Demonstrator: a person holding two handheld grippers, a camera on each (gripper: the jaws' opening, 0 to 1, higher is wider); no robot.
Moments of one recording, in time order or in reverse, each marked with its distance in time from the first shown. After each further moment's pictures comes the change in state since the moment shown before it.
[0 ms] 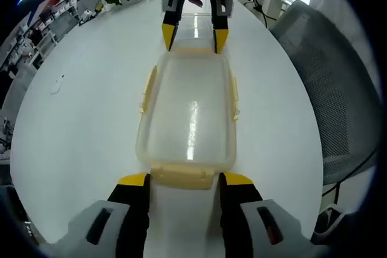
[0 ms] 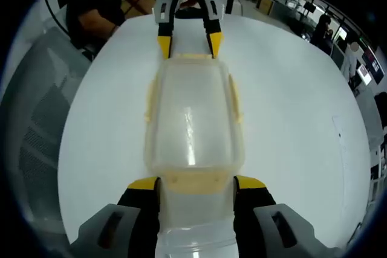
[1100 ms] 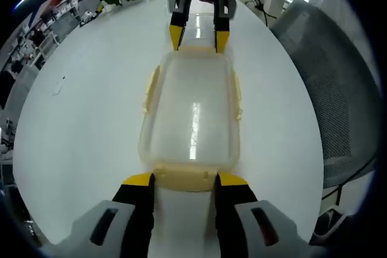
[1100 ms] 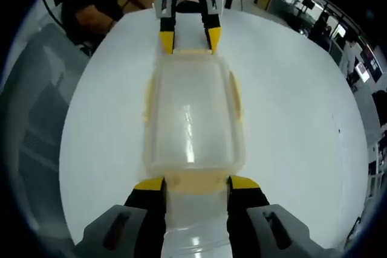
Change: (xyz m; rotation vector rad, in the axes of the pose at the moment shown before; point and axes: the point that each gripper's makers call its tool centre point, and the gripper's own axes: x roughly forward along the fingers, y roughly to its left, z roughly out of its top) left arm -0.002 -0.009 0.001 0.007 0.007 0.030; right arm 0.001 0.014 -0.003 0.024 0.041 -0.025
